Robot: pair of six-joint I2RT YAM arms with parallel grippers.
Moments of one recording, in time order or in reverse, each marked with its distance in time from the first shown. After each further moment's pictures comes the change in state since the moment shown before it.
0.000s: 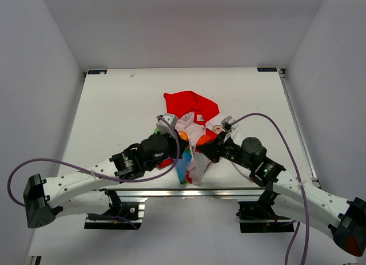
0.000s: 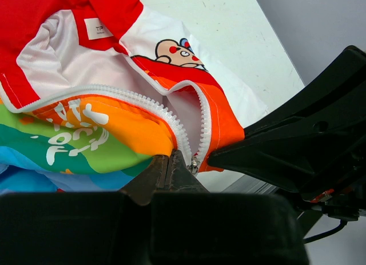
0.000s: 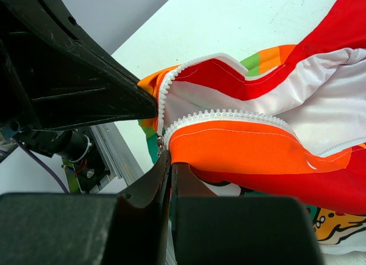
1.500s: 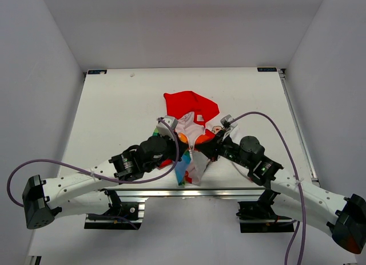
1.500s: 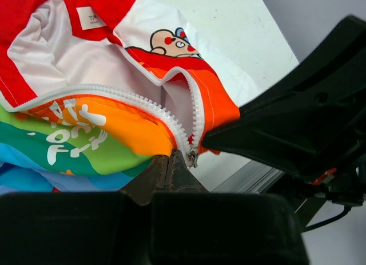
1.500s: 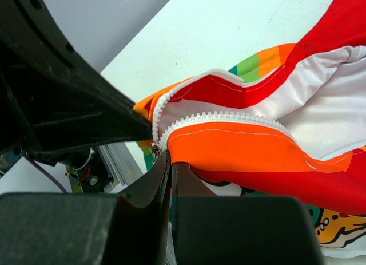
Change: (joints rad) left arm 0.000 -0.017 -0.034 0.008 0.042 0.007; right arm 0.000 0.040 0.008 0.034 0.016 0.037
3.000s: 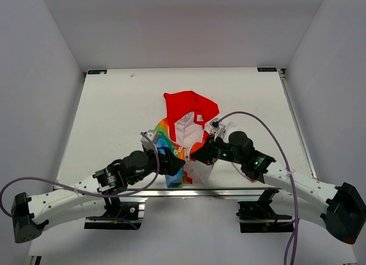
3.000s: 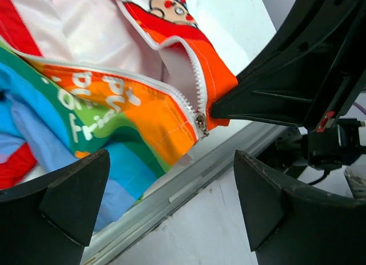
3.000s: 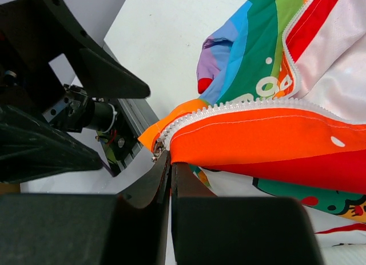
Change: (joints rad) left arm 0.005 -0.315 -0.258 -0.042 0.051 -0.131; right arm 0.000 0.138 0.073 -0.145 -0.142 0.141
